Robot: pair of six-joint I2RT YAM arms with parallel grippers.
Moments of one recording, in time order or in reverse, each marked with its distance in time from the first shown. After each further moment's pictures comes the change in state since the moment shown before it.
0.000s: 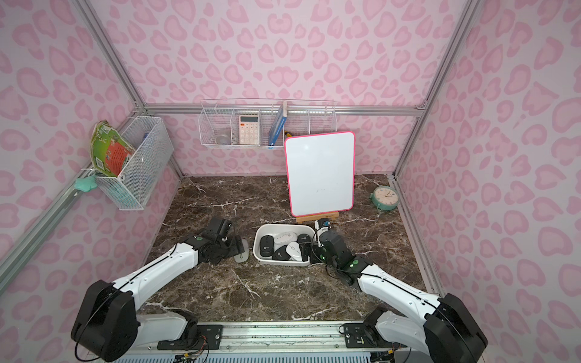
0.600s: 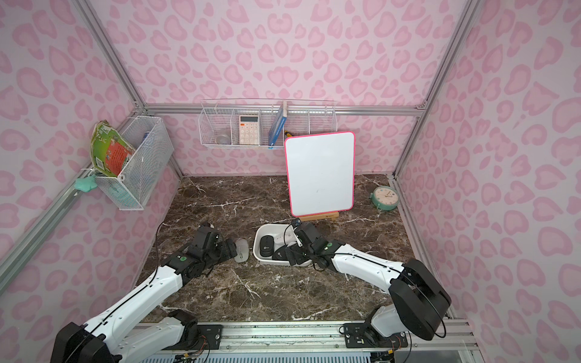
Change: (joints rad) left arm 0.000 -0.243 -0.146 0.066 -0.073 0.004; right arm 0.080 0.315 0.267 -0.207 -0.027 -0.203
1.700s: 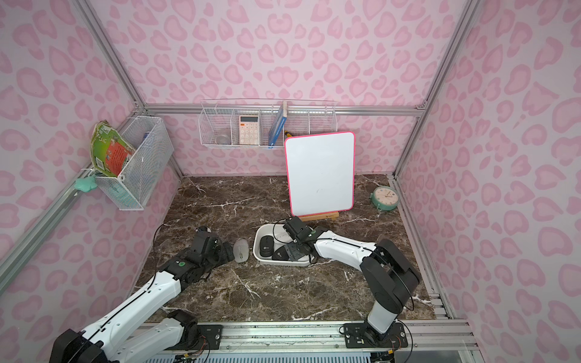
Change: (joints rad) left arm 0.000 -0.048 -0.051 0.006 -0.055 0.004; right arm -0.011 0.222 0.202 -0.192 0.139 -0.047
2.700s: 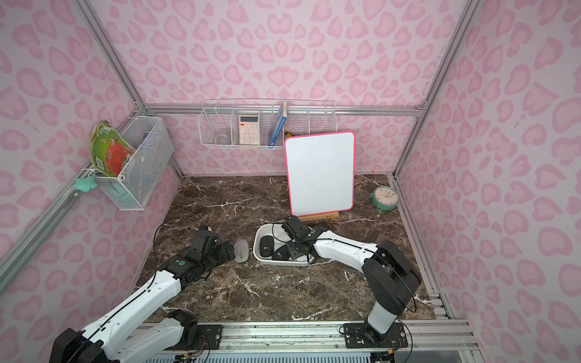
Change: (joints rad) left arm 0.000 0.008 0.014 0.001 0.020 0.000; right arm 0.023 -0.023 0.021 -0.016 -0.027 0.050
